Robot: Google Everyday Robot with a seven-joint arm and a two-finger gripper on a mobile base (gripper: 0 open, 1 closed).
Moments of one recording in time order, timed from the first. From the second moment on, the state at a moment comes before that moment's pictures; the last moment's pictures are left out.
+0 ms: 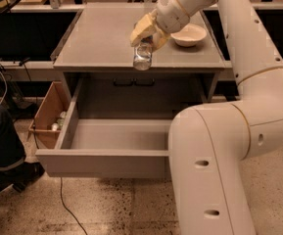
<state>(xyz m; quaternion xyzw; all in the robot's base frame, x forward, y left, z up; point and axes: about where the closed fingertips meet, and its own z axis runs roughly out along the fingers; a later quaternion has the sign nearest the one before) 0.703 -0.010 0.930 -0.14 0.91 0.39 0.06</state>
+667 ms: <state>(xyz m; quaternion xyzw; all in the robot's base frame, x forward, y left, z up) 0.638 -0.045 0.938 -0.10 0.92 0.38 0.01</state>
